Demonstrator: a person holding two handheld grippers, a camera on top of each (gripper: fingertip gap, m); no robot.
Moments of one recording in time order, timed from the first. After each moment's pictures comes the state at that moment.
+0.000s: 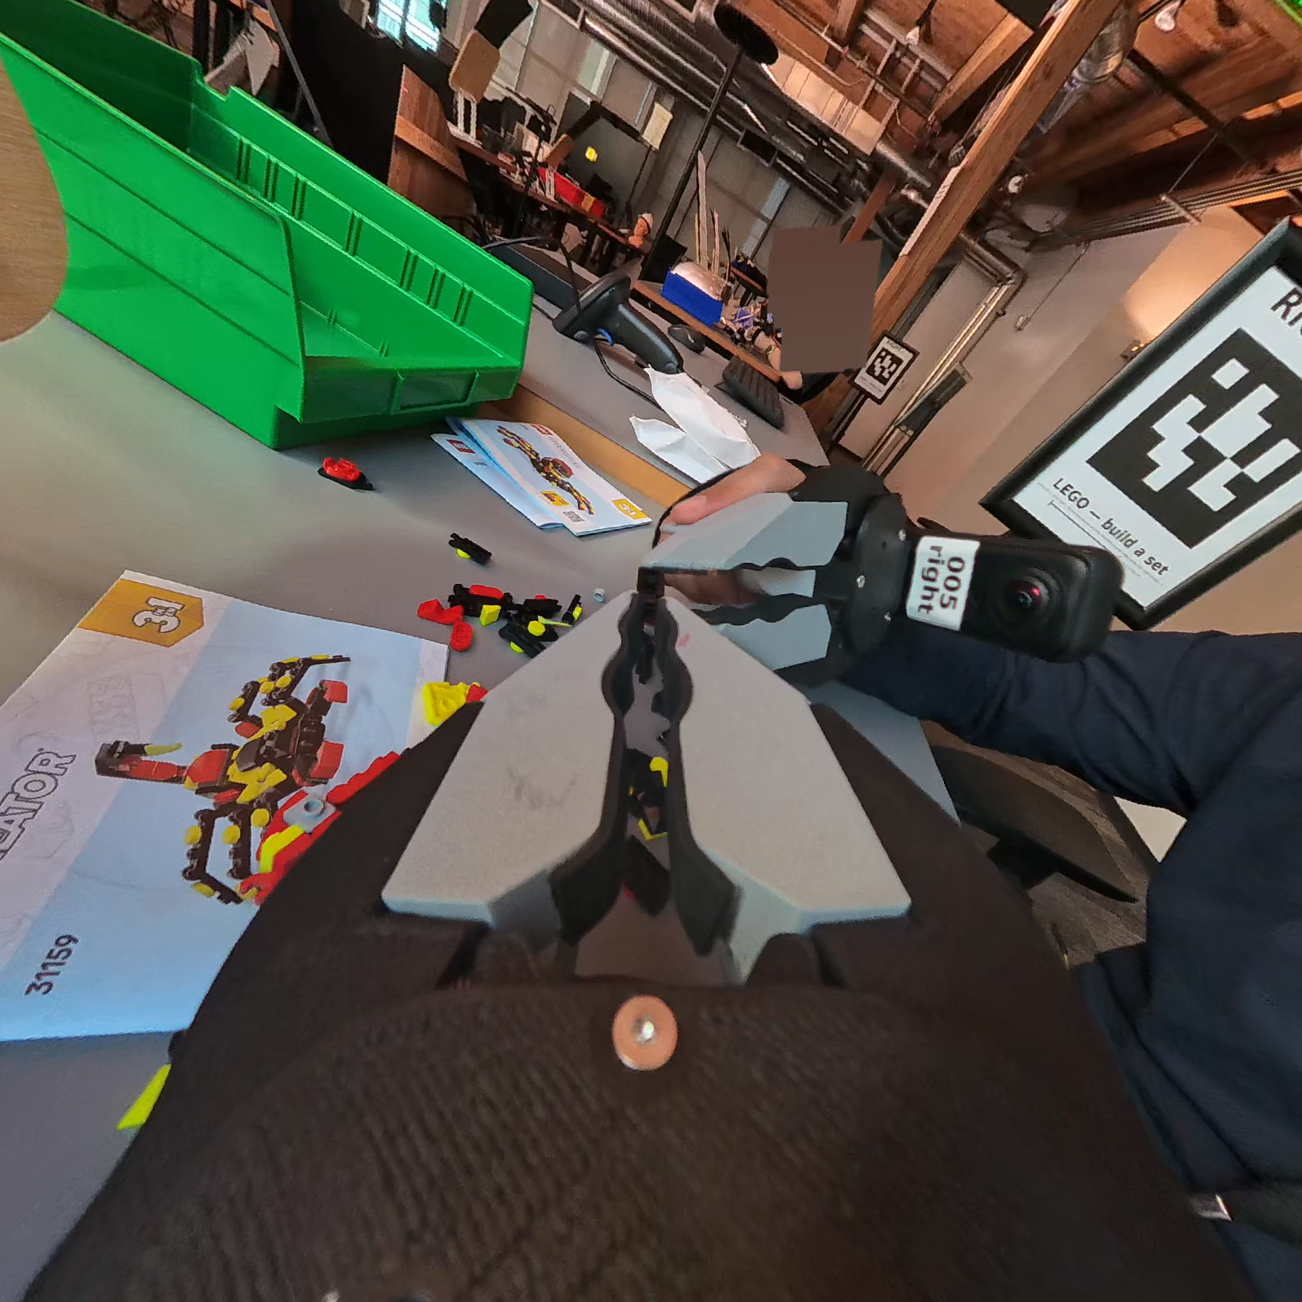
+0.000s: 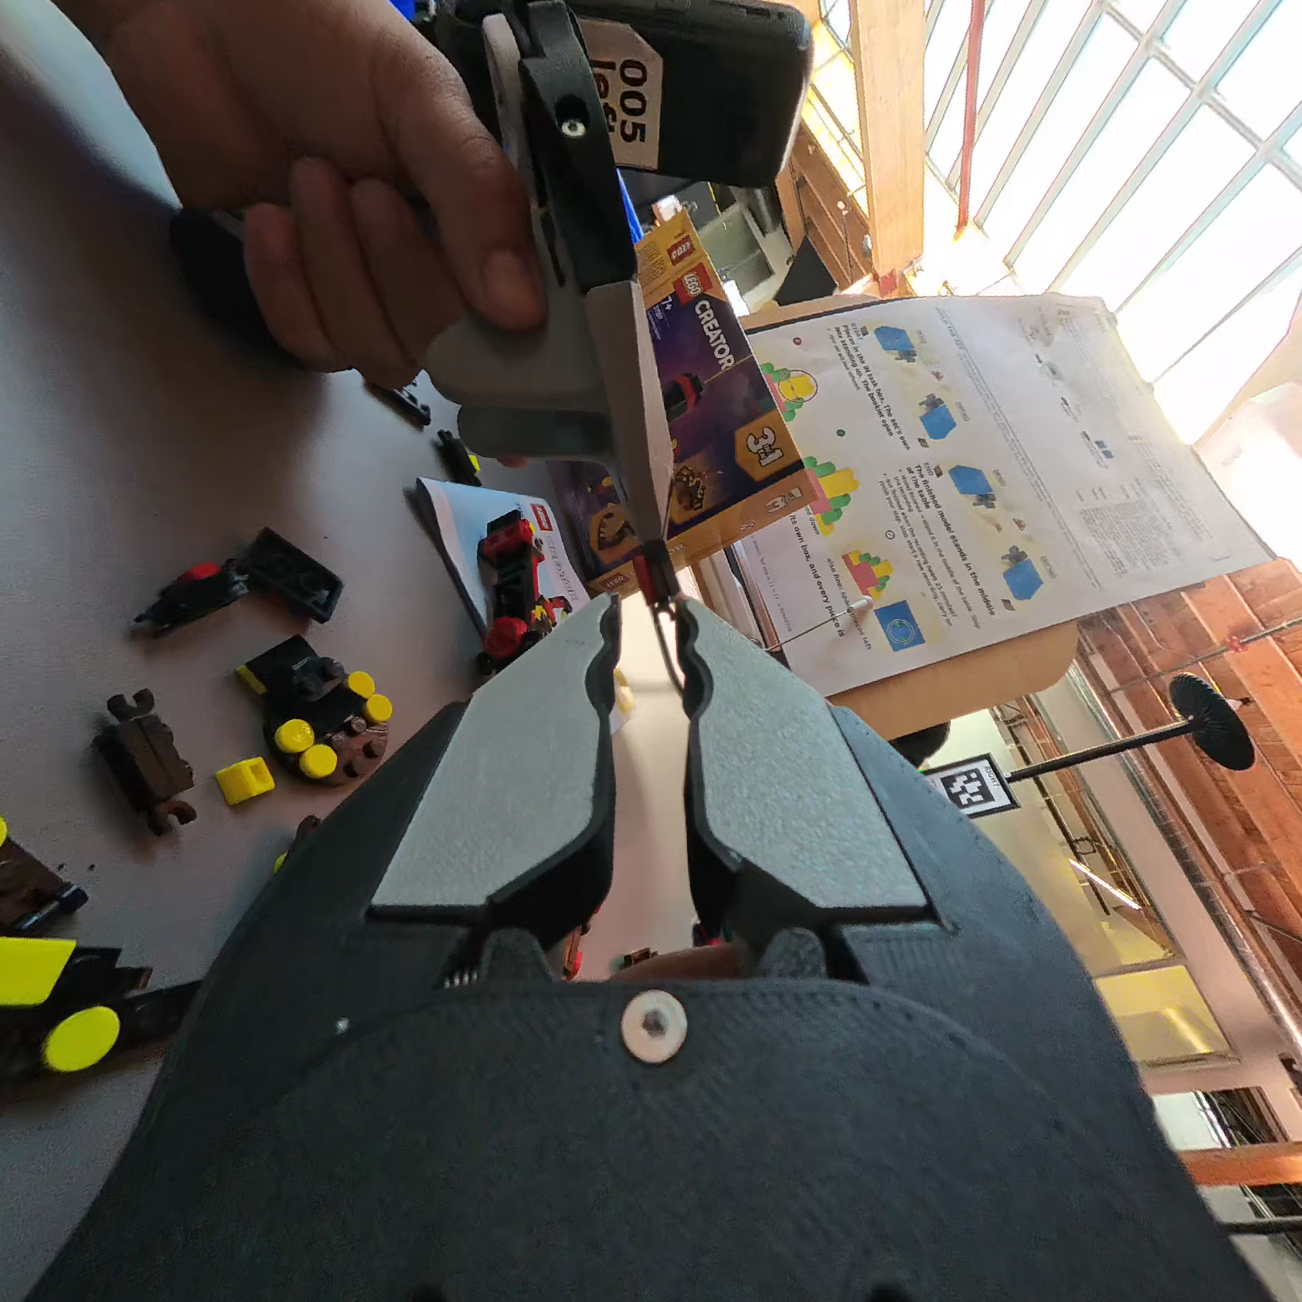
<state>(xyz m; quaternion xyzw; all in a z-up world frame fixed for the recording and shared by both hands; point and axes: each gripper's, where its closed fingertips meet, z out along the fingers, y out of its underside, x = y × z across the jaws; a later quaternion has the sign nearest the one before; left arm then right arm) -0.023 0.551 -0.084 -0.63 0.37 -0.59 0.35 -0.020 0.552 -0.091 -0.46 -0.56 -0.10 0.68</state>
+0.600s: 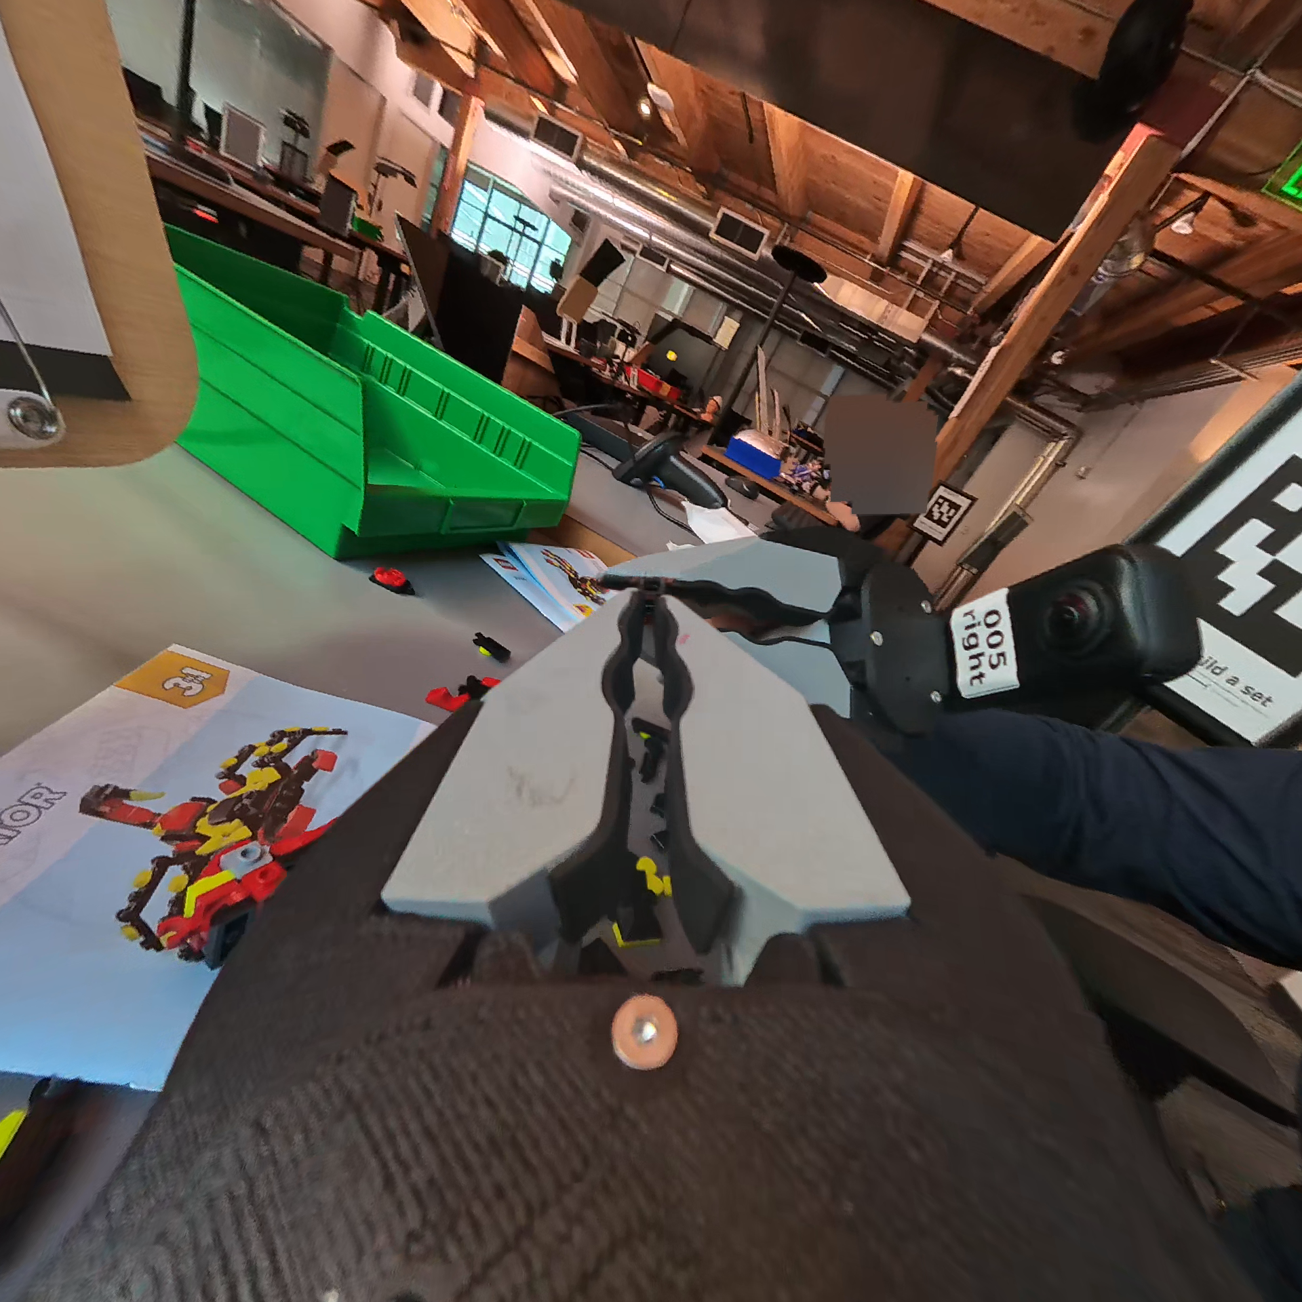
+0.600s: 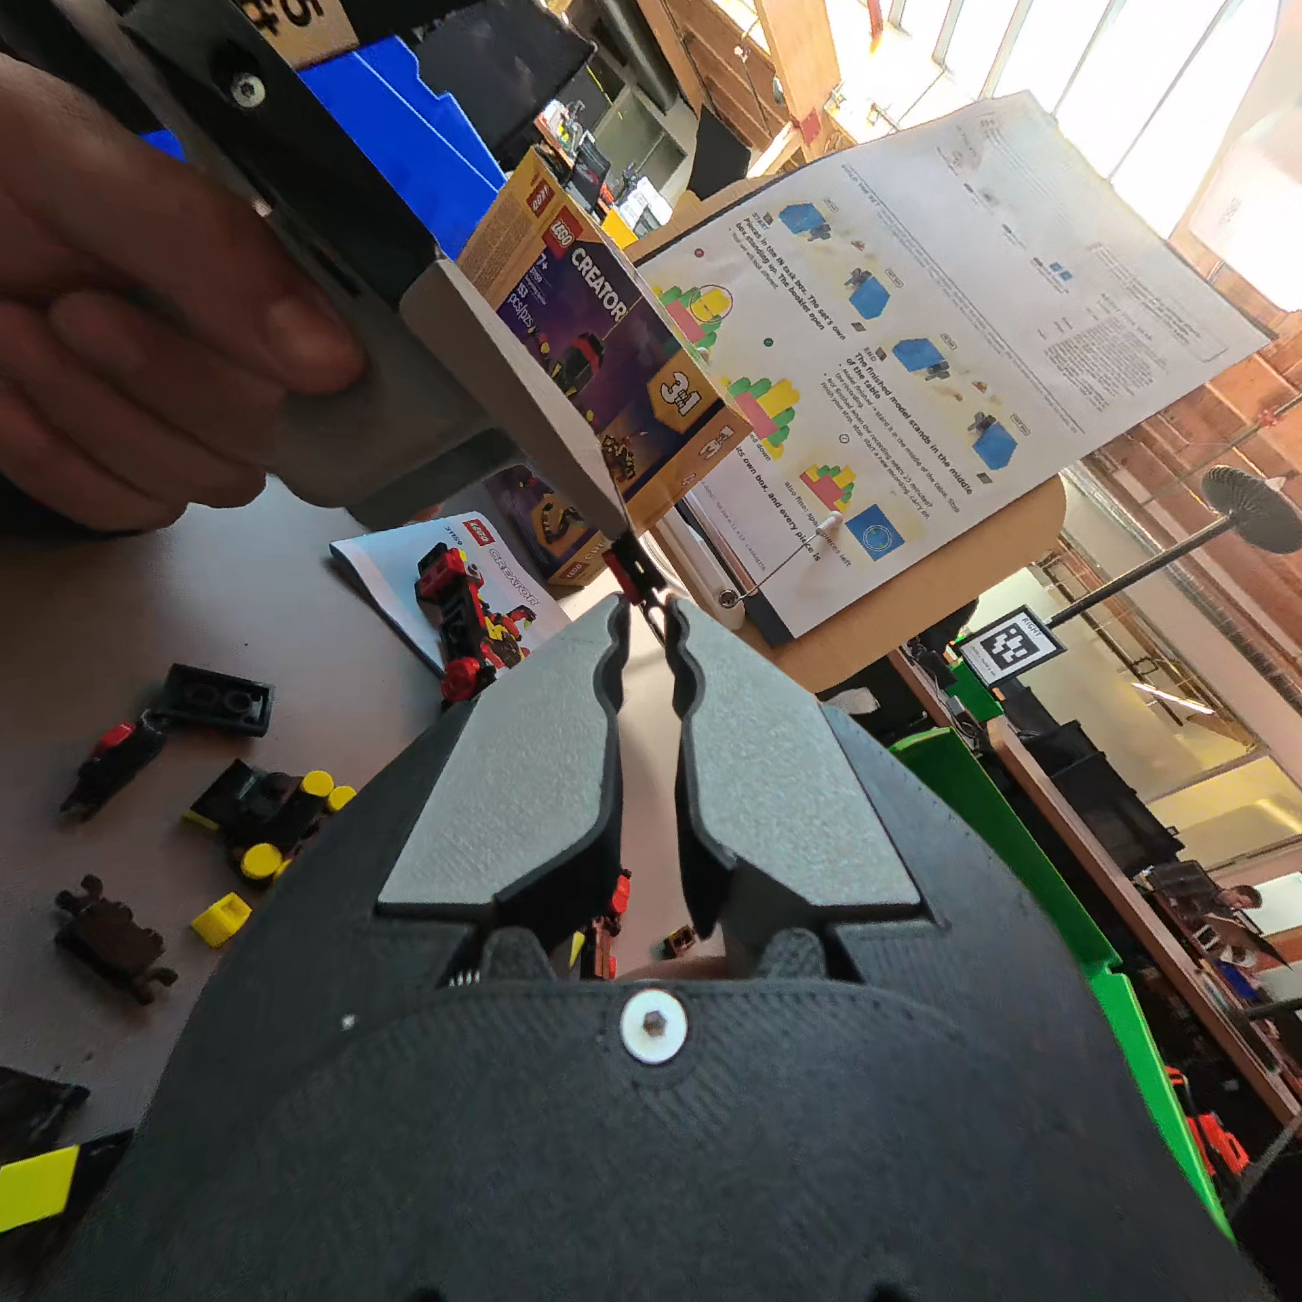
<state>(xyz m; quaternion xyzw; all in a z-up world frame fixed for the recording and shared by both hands) -0.017 0.550 -0.061 -0.60 0.29 -0.58 0.46 -0.013 0.568 -0.073 -0.56 -0.46 -0.06 0.69</state>
